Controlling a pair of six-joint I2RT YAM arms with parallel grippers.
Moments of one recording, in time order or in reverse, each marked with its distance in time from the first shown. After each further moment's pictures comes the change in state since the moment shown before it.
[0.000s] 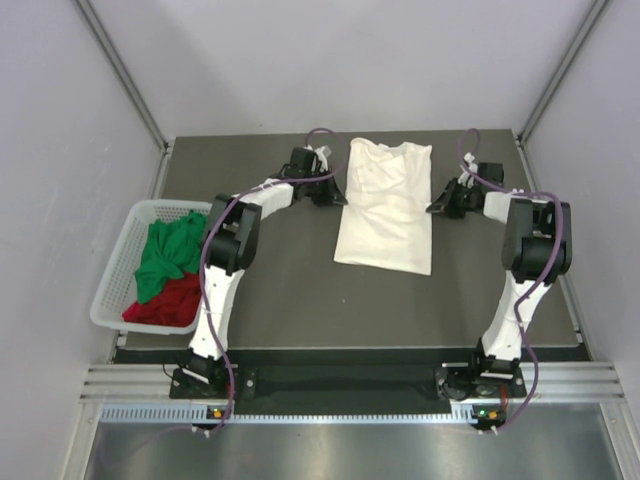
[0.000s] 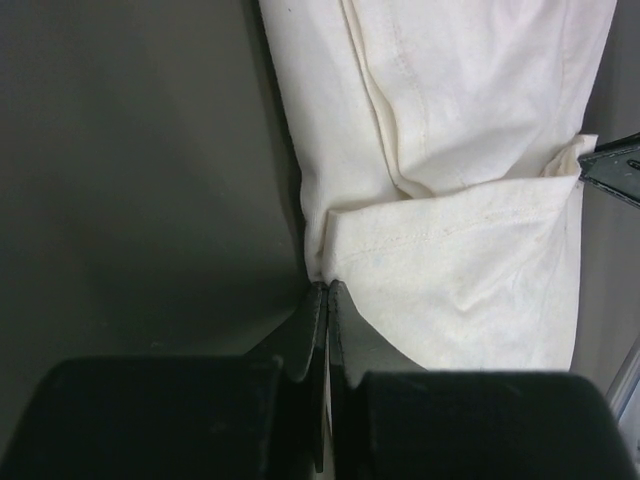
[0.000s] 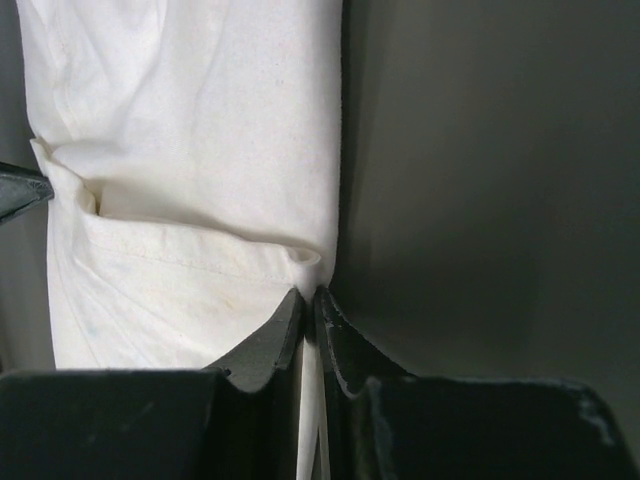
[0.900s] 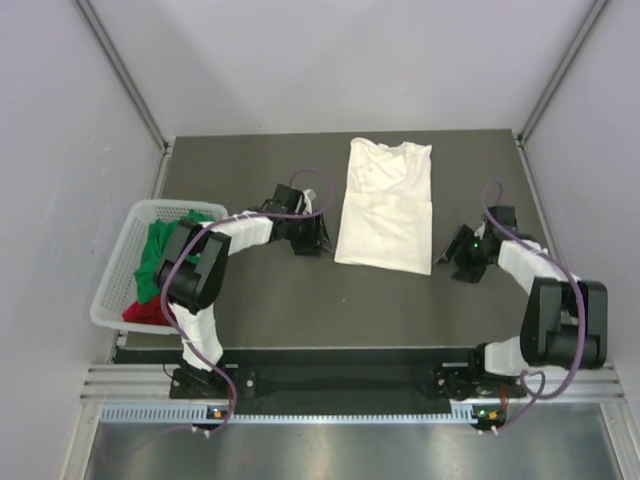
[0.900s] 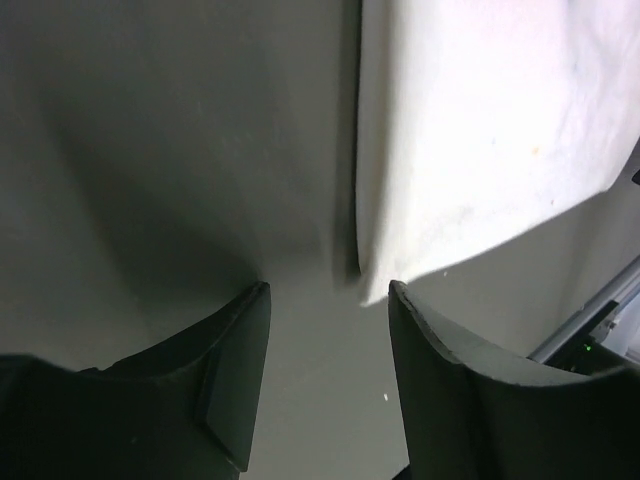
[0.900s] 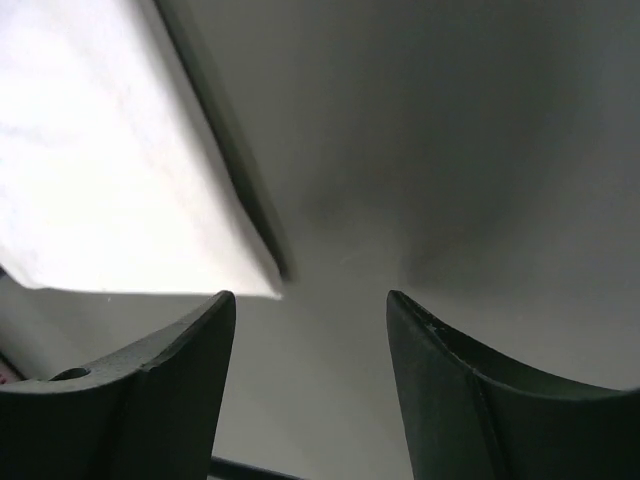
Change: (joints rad) left arm -0.043 -0.493 -0.642 -0.083 -0.064 -0.018; right arm 0.009 -0.591 -0.484 -0.386 0.280 0.198
